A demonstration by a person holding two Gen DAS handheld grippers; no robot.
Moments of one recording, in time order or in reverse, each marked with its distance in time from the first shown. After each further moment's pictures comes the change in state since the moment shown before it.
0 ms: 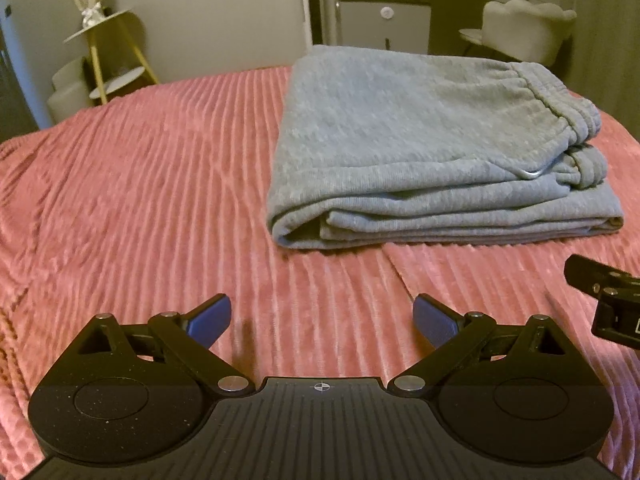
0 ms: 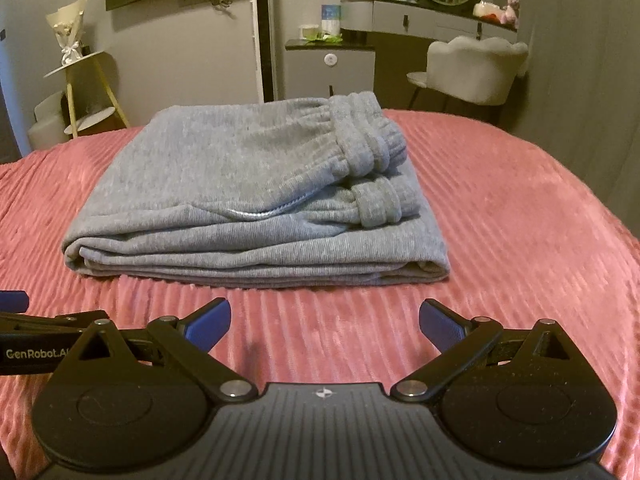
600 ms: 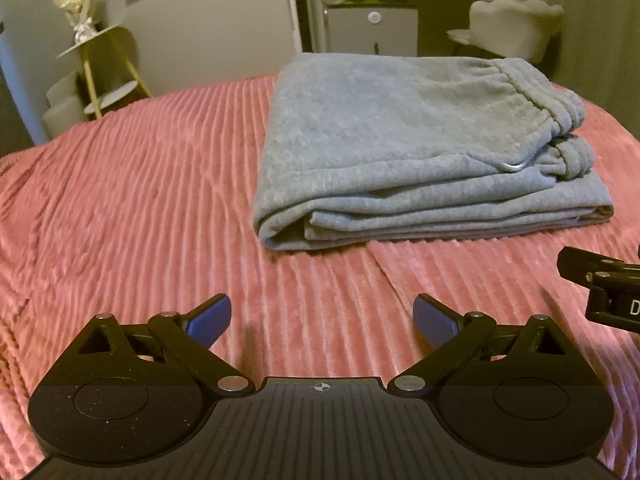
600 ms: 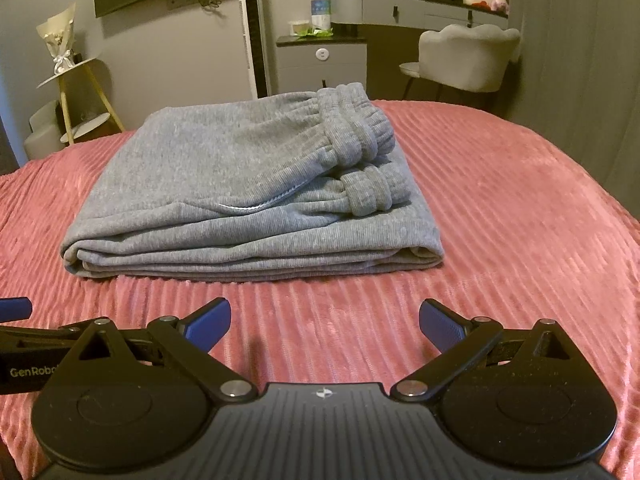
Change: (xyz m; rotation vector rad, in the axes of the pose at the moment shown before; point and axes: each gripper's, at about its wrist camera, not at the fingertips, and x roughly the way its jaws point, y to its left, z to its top) left arm -0.007 -0.009 -0.005 0.044 -0.027 -0.001; right arm -0.001 -0.005 -0.003 0.042 0.011 -0.006
